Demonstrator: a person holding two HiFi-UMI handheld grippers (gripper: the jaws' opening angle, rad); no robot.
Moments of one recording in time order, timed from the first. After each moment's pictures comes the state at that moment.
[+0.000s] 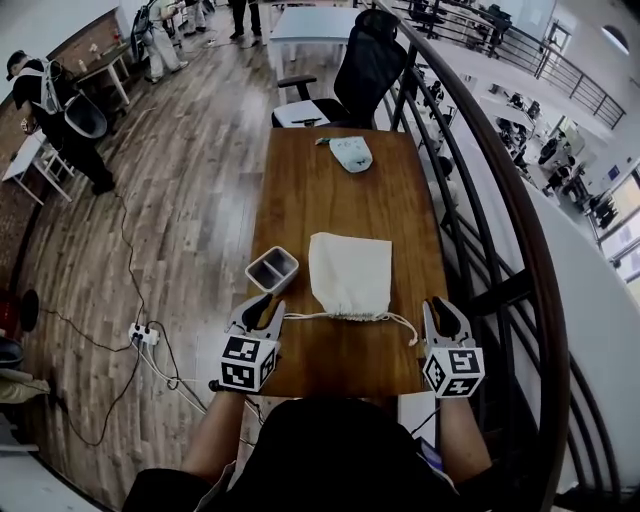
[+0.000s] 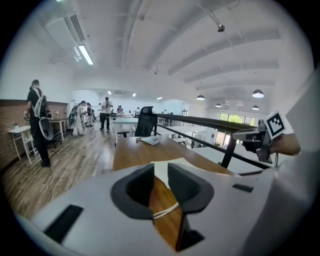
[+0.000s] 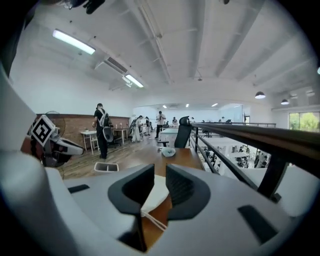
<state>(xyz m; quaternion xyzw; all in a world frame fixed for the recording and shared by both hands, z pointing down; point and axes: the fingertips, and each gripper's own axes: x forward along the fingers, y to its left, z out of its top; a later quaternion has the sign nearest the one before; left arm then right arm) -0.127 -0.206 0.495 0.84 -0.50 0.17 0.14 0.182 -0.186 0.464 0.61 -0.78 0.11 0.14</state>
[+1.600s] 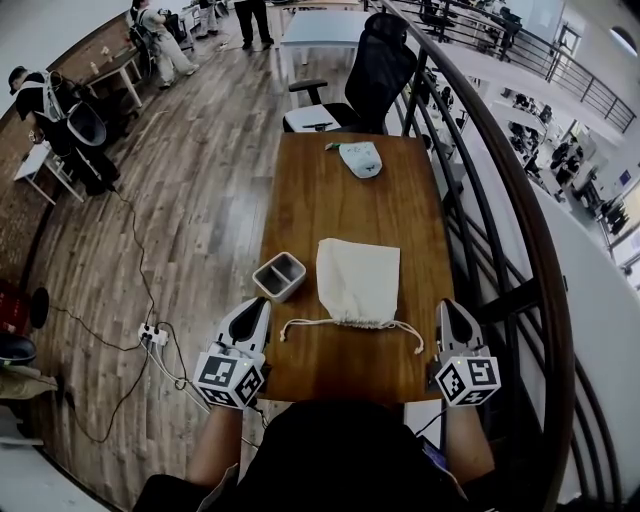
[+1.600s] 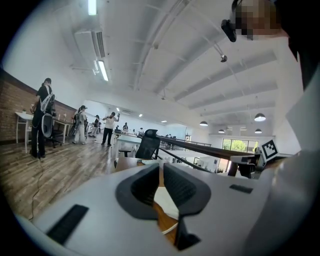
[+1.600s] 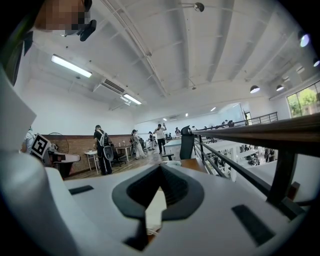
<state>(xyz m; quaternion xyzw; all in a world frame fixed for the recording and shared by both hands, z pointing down) -0.152 -0.194 0.430 0.84 -0.53 0.01 0.12 0.189 -0.190 0.430 0.60 -0.80 0.11 0.03</state>
